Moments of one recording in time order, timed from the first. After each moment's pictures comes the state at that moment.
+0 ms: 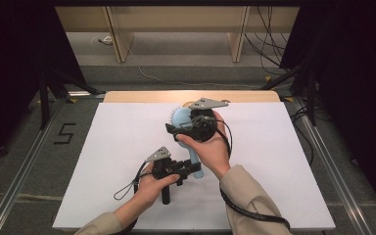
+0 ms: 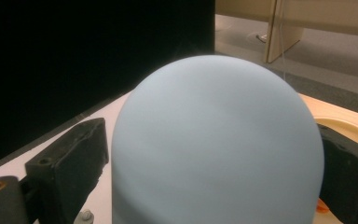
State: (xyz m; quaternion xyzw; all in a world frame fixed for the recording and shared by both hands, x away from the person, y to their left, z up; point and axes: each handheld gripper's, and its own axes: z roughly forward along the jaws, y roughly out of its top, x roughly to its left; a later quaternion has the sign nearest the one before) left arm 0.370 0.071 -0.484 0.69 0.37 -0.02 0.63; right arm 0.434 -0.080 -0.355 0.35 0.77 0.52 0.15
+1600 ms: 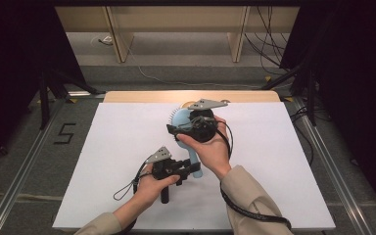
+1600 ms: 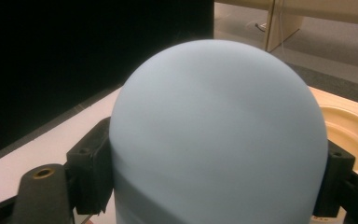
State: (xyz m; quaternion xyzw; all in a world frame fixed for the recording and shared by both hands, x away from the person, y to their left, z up) left arm 0.369 0.071 -0.482 0.70 0.36 0.01 0.62; right arm 0.427 -0.080 -0.349 0.35 0.78 0.50 0.14
